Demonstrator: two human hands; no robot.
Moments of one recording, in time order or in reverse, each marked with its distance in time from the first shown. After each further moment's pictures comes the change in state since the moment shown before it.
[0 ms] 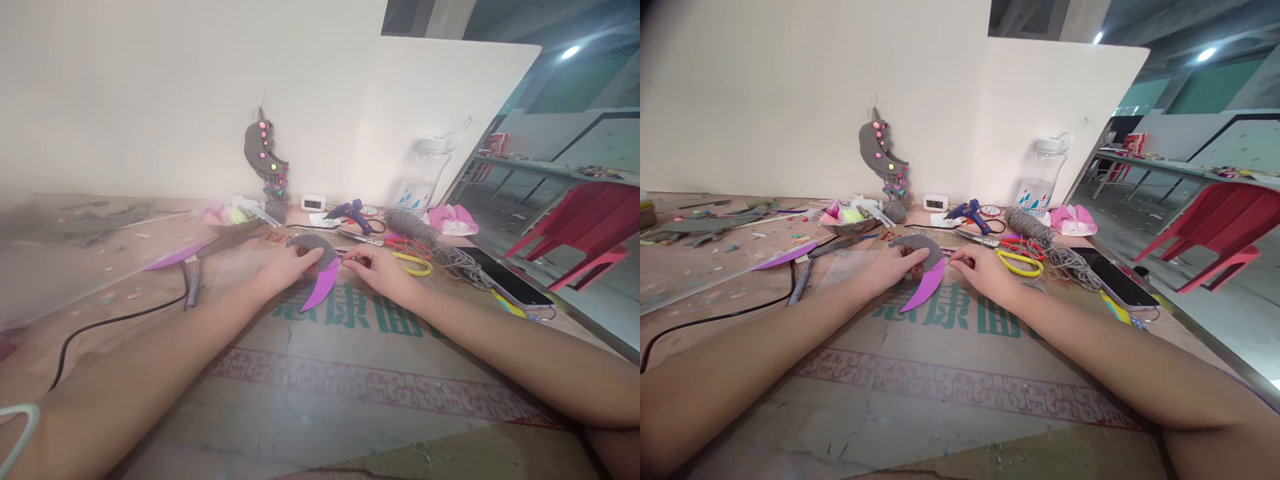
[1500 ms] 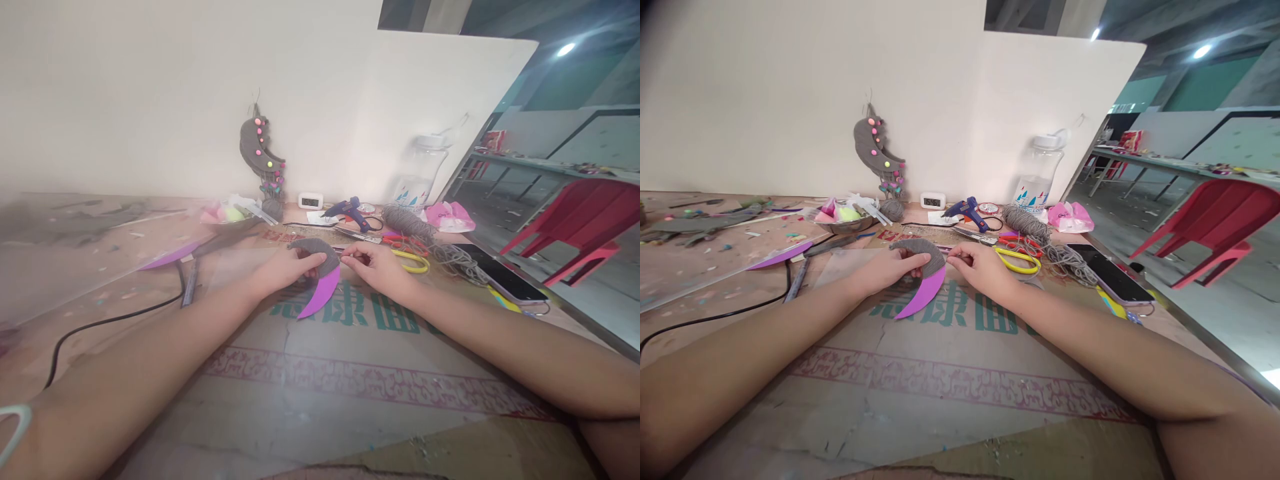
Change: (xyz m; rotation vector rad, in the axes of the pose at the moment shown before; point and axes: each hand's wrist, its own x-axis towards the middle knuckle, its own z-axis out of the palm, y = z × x) left_hand -0.008 0.009 -0.007 0.000 -0.189 -0.044; right_hand -0.002 -0.005 -0.002 0.036 0.024 -0.032
